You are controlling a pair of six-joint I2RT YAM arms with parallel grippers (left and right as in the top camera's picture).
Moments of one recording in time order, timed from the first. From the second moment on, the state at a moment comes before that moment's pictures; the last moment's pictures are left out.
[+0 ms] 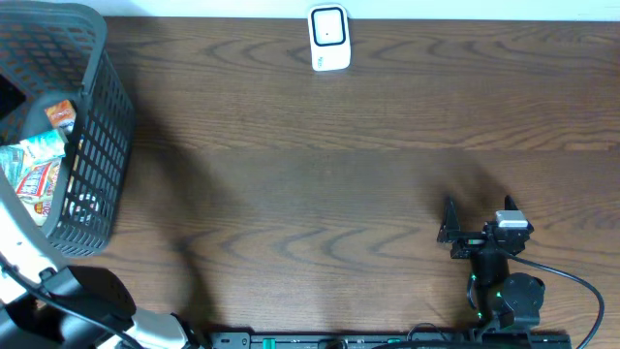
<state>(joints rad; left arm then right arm) 0.62 1.72 1.87 -1.03 -0.19 -0.21 0.01 0.02 0.01 -0.07 -0.01 0.03</state>
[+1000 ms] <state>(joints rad) 0.65 1.97 1.49 -0.80 -0.29 -0.04 0.01 0.02 0.01 -0.07 -0.01 0.03</state>
